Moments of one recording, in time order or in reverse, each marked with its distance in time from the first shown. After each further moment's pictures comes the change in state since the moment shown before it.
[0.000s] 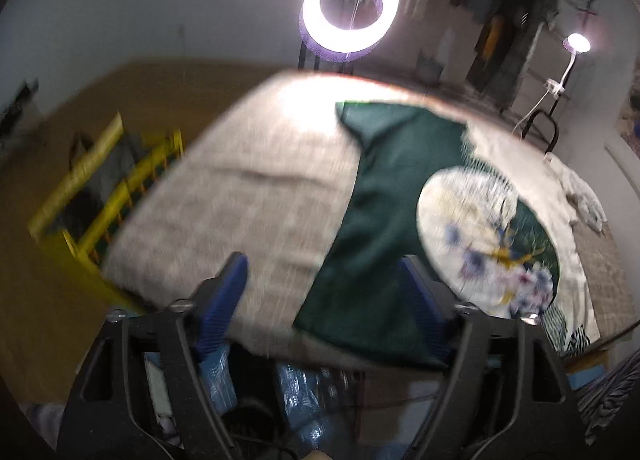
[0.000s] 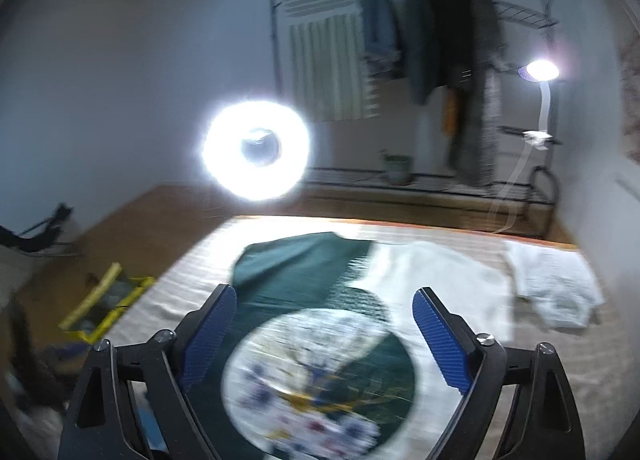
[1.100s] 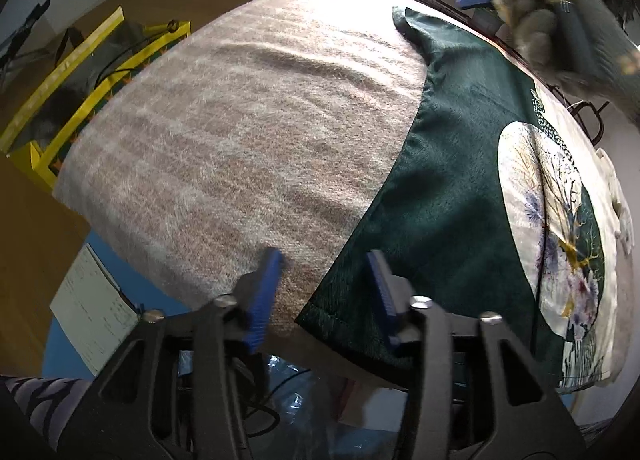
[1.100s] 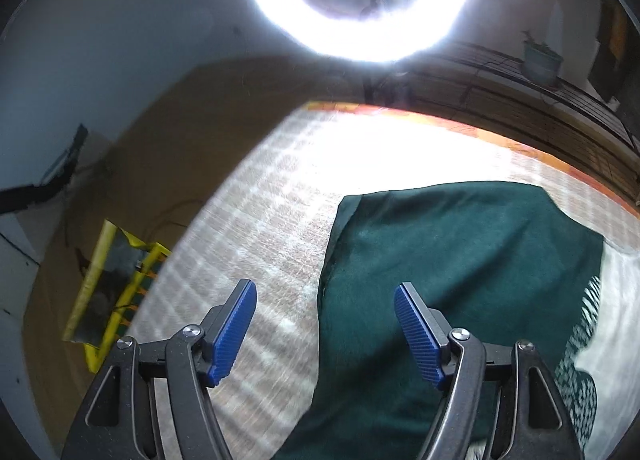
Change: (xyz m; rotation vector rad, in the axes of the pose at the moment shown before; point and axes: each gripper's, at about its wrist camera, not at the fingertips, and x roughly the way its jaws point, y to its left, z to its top) left arm 0.102 0.017 -0.017 -0.145 0.222 0.073; right arm 0.398 0.161 0.033 -0.058 0.535 0.215
